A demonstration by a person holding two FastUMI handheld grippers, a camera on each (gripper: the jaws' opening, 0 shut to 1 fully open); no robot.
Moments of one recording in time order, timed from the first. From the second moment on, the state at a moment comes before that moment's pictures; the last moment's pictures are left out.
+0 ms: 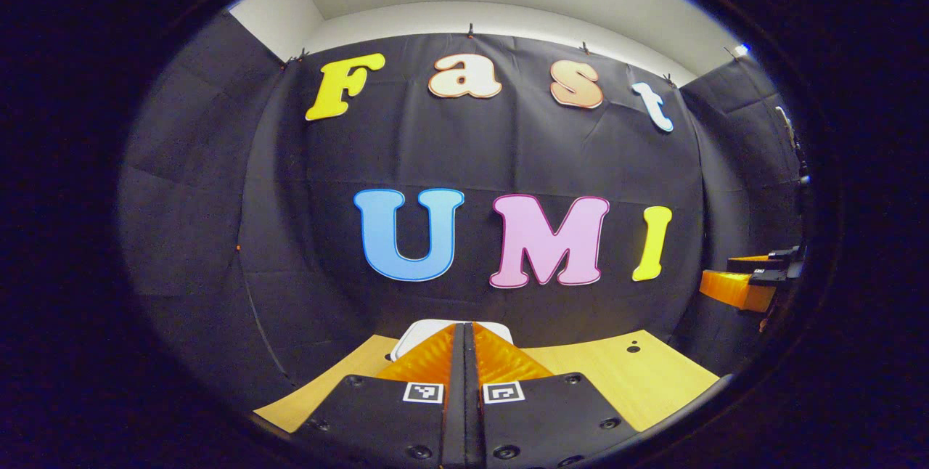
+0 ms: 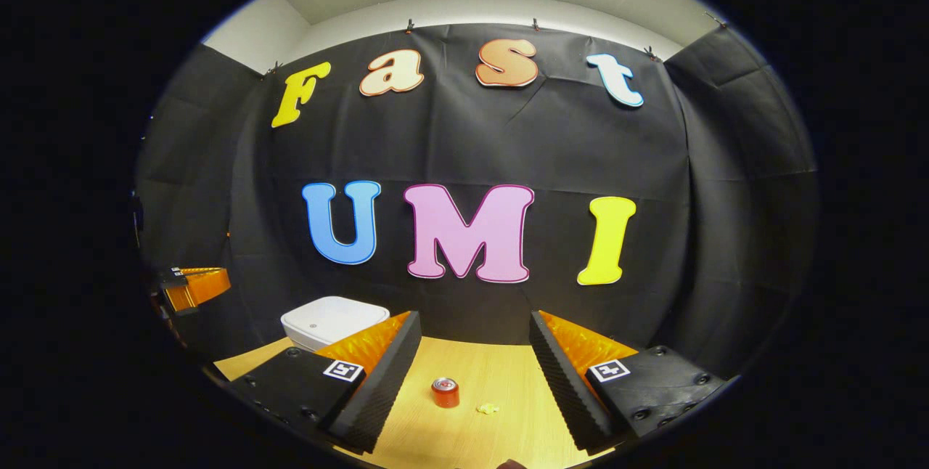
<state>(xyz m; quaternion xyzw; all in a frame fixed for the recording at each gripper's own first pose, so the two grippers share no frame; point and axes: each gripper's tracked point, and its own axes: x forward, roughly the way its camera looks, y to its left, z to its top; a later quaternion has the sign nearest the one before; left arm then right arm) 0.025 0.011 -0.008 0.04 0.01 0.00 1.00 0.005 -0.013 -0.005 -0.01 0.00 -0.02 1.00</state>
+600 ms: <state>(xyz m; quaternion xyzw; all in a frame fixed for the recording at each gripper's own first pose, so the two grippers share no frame) 0.171 0.055 -0.069 0.07 0.16 -0.05 0.98 -0.028 -0.051 -0.020 -0.02 0.02 -0.08 1.00</state>
